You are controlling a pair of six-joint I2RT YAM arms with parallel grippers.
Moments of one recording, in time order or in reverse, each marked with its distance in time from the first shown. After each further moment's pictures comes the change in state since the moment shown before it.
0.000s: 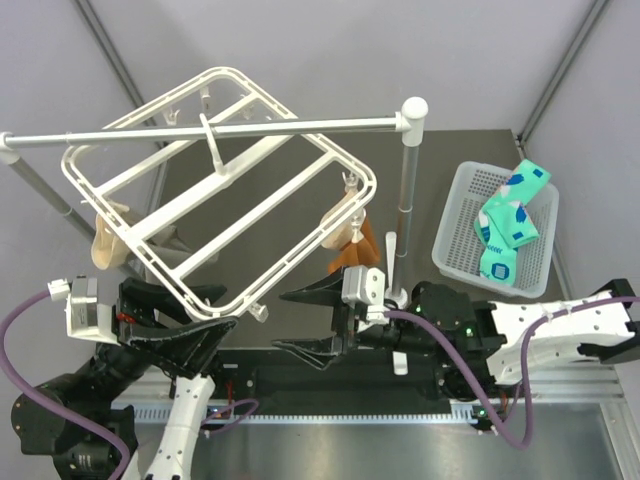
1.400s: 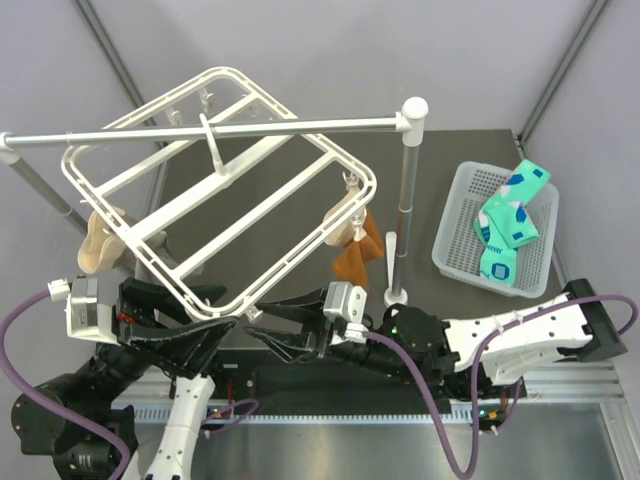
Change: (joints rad) left arm 0.000 0.000 0.000 -0.001 0.000 0.001; right arm 0.062 0.171 -0.077 0.458 0.161 -0.085
